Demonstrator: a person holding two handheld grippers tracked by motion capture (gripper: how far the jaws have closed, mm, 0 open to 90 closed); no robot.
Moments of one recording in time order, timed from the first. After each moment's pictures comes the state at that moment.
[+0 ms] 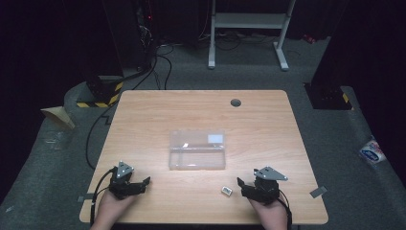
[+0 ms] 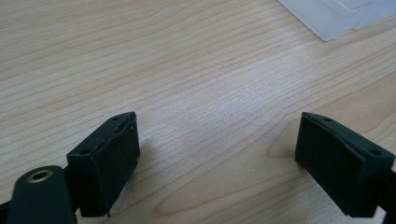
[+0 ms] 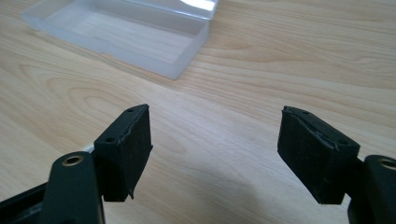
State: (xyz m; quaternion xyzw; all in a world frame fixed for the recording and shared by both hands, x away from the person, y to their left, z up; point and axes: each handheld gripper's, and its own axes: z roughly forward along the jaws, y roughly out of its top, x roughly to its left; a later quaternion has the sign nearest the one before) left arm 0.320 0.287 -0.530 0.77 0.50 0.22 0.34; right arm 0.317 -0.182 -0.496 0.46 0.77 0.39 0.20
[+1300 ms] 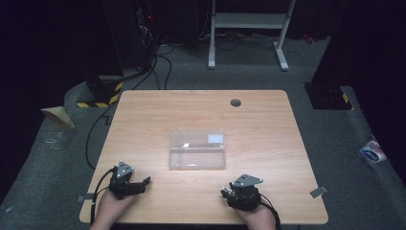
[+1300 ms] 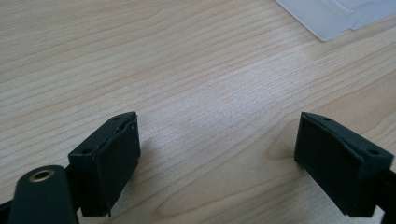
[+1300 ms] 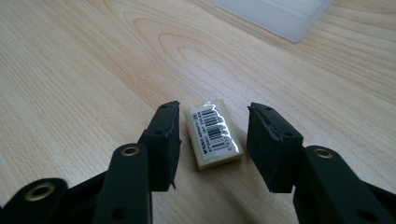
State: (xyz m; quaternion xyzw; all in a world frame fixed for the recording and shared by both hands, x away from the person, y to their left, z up) left arm 0.321 0.287 -0.530 0.77 0.50 0.22 0.34; right arm 0.307 -0.136 -0.515 0.37 0.85 0.36 0.12
